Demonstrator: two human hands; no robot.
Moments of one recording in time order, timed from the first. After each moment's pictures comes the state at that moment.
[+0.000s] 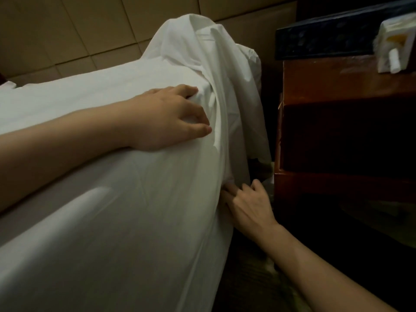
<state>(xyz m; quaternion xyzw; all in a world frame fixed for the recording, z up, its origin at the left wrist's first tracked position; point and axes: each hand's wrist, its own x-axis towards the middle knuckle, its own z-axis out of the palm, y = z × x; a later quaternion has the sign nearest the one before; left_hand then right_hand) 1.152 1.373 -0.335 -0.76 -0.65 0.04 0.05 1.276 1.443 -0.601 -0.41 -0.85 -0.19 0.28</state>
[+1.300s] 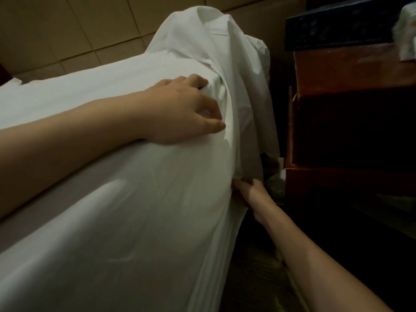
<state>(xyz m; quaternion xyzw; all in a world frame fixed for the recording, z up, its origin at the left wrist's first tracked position) 1.153 1.377 -0.336 -0.76 -0.64 0.06 0.07 1.248 1.478 -0.609 -0.51 -0.41 0.64 0.40</state>
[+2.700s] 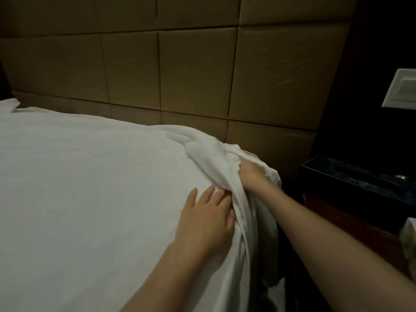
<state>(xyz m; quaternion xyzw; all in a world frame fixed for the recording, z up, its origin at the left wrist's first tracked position) 1.125 1.502 -0.338 -0.72 -0.68 -0.14 0.03 1.212 1.639 -0.297 -0.62 -0.74 0.18 0.18</state>
